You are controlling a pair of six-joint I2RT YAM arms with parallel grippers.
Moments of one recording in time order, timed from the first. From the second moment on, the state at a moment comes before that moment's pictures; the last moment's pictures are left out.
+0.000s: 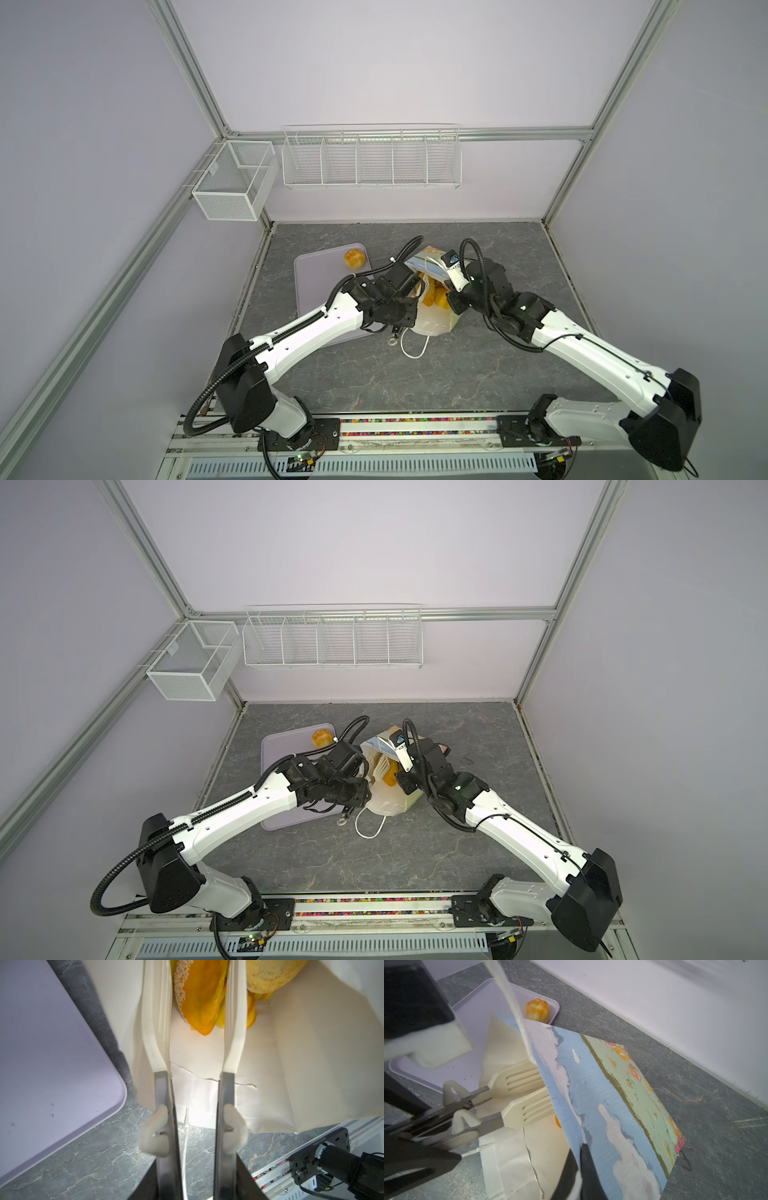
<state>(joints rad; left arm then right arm) -0.91 1.51 1.31 -0.87 0.00 -0.62 0.74 1.22 1.04 -0.44 0.17 -0.04</state>
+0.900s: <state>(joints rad) -0.90 1.71 1.50 -0.93 -0.05 -0.44 0.74 1.22 1.10 -0.52 0.21 -0.08</state>
